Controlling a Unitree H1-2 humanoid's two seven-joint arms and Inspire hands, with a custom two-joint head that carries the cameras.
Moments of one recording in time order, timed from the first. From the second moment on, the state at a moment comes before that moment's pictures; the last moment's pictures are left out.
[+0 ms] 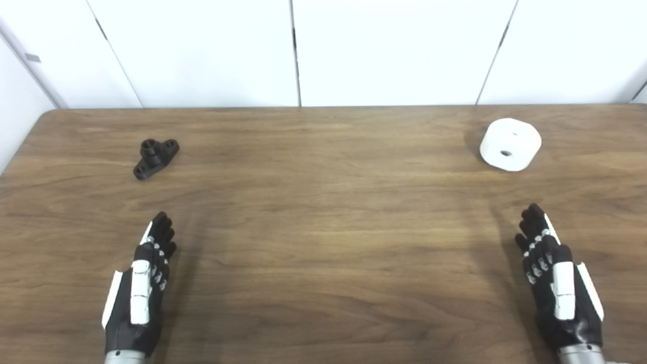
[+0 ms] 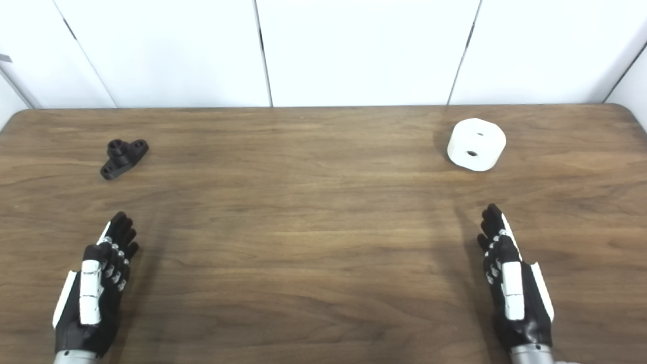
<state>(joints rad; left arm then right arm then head) 0.37 0.13 0.19 -0.32 -0.19 -0.05 -0.11 0.32 -0.15 -0.13 -0.27 0.18 -0.09 0.10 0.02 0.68</state>
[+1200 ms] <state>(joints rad) 0.37 0.13 0.16 -0.33 -0.15 -0.05 -0.08 0.32 -0.16 -0.13 -0.27 0.19 -0.09 0.11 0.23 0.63</state>
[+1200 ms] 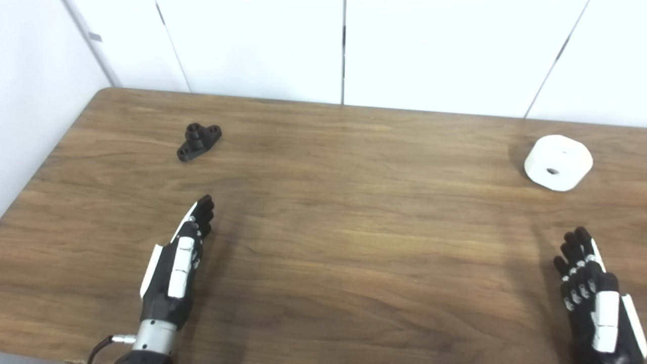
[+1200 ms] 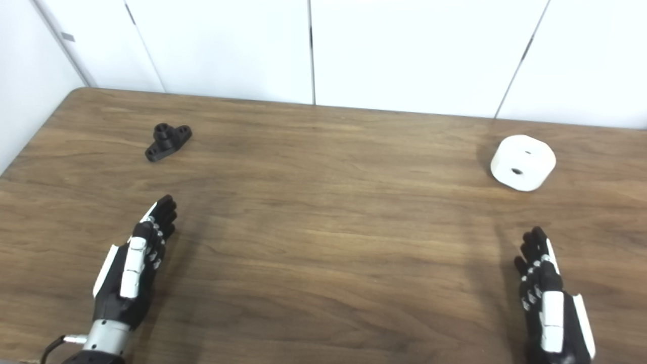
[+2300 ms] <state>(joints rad) 0.38 0.12 0.10 -0.32 -0.10 -0.10 -0.05 0.32 -0.18 -0.15 -0.24 0.20 -0.15 0.12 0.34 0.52</state>
